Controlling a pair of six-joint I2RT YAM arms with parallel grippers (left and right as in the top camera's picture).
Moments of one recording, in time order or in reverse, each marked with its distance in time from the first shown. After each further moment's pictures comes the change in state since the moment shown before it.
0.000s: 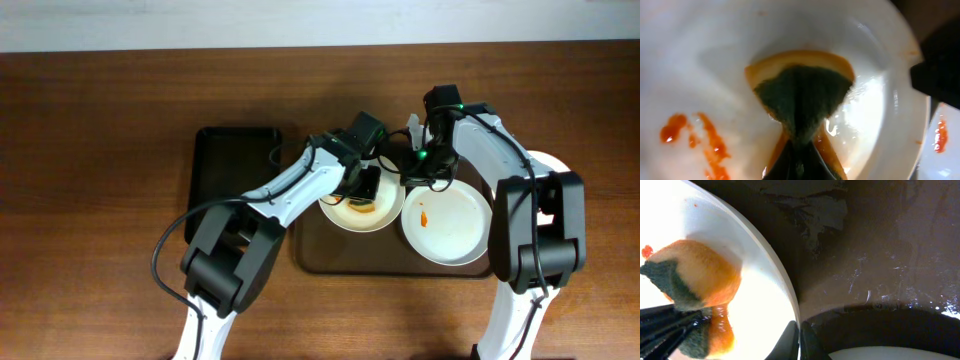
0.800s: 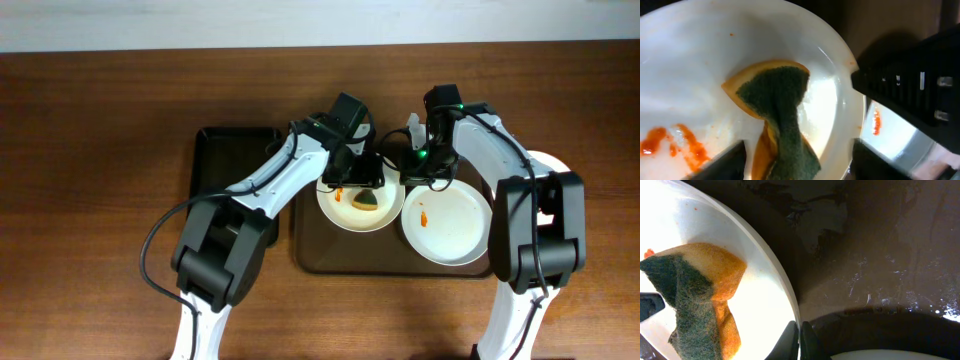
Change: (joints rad) left arm 0.065 -0.005 0.050 0.003 0.237 0.002; right arm 0.000 0.000 0.000 0.009 -0.003 0.000
